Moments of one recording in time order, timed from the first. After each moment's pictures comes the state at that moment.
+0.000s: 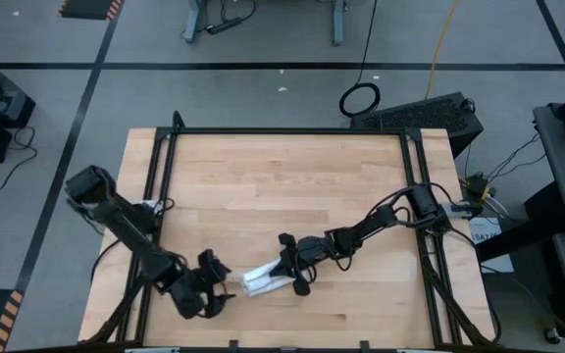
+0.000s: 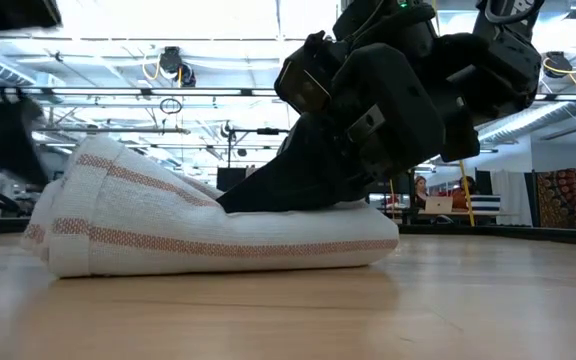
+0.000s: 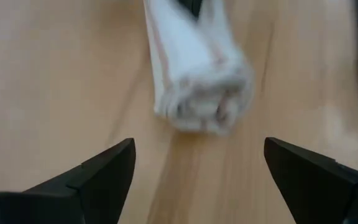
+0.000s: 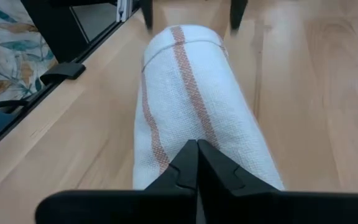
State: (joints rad) left arm -0.83 1.55 0.75 -0.20 -0.52 -1.02; right arm 0.26 2.11 0.96 0.72 -0.11 0.16
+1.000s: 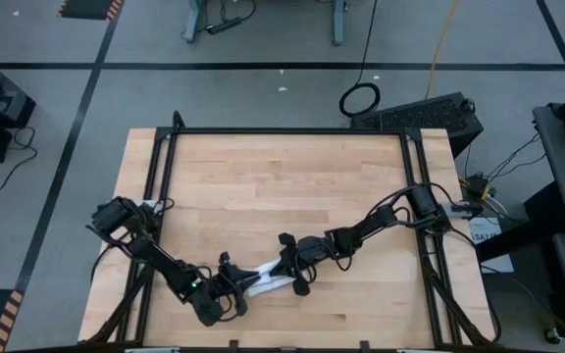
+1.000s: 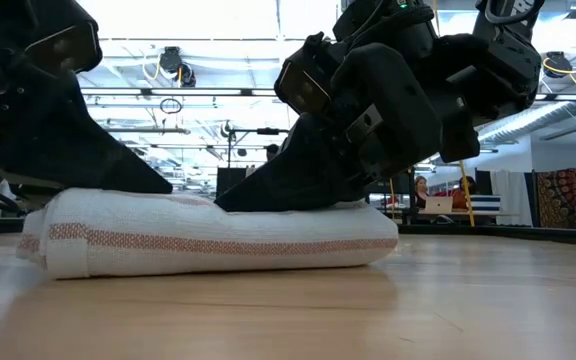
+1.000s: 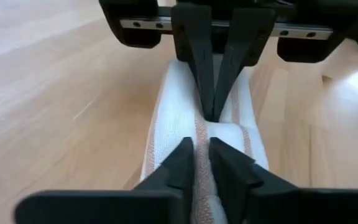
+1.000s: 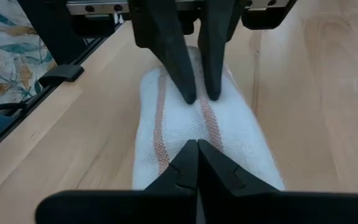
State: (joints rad) left arm -0.80 1.92 0.75 0.37 -0.95 -0.94; right arm 0.26 2.11 0.96 0.72 -0.10 0.17
